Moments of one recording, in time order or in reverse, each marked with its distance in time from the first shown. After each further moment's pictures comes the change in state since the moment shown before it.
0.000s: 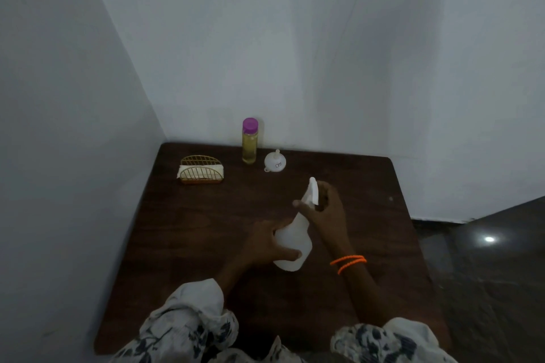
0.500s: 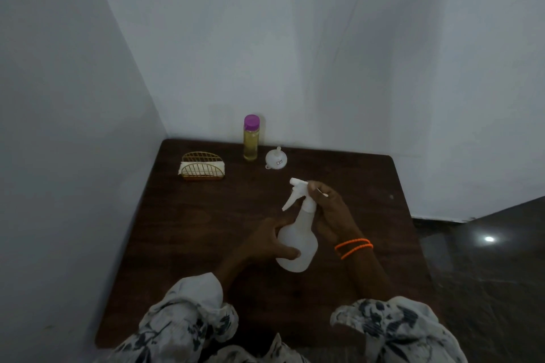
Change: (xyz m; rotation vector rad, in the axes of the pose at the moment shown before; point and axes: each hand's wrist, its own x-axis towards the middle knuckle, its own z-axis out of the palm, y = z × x) left_hand -0.002 0.004 -0.007 -0.120 -0.106 0.102; right_hand 0.017 -0.005 -0.006 0.779 -0.392 0.235
